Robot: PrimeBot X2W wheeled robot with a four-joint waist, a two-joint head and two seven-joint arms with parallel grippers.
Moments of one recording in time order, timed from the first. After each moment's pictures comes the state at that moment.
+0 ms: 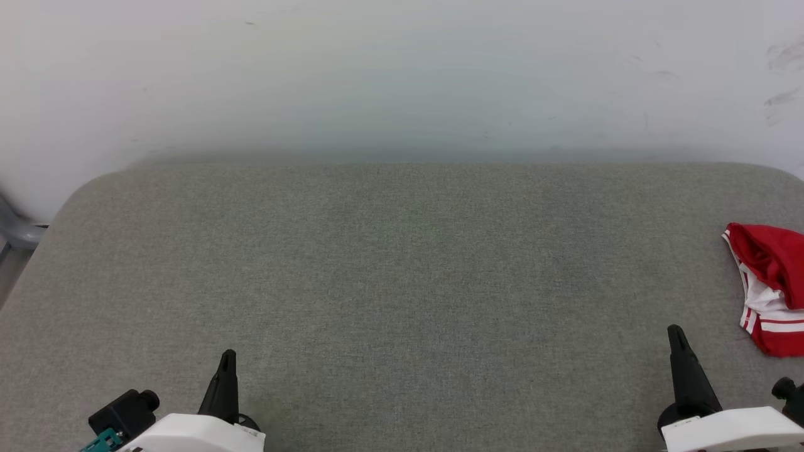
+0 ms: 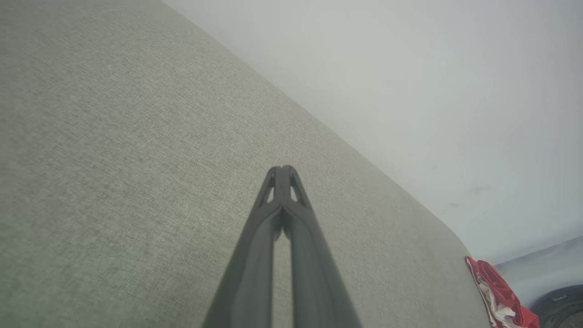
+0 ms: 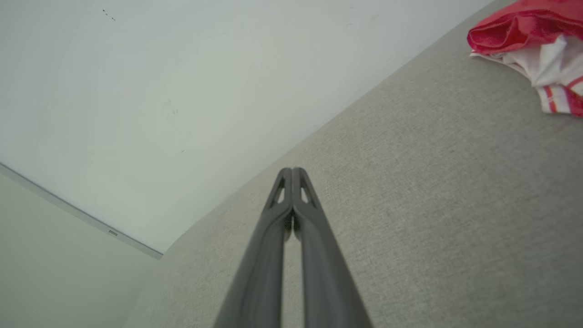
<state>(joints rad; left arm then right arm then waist) 0.05 0.06 0.01 0.18 -0.73 -0.04 -0.10 0.06 -0.06 -0.07 0.14 0.79 0.13 -0.11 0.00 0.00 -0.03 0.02</state>
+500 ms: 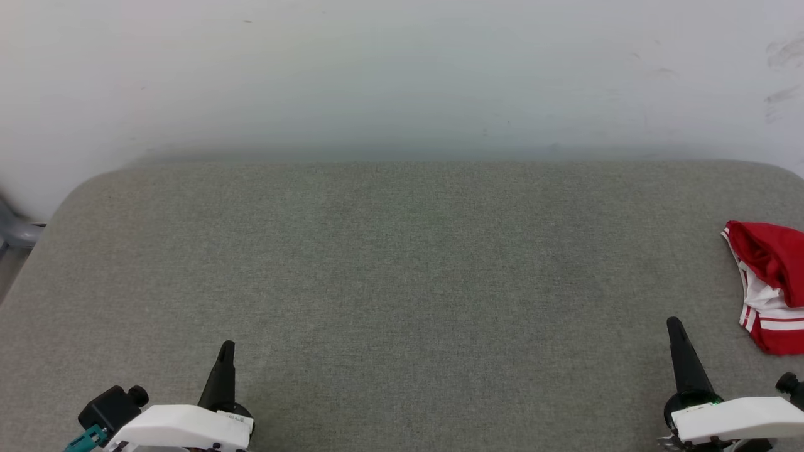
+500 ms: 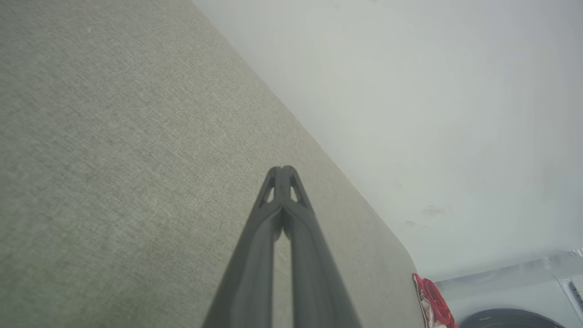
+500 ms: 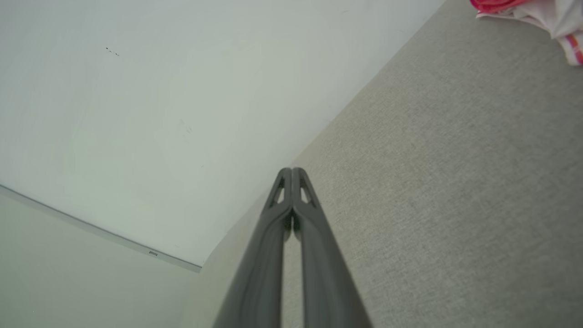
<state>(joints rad) 0.01 0.06 0.04 0.19 -0.93 -0.06 -0.05 0.02 -0.06 -0.07 0.16 0.99 0.13 -0.06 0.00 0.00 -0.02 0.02</state>
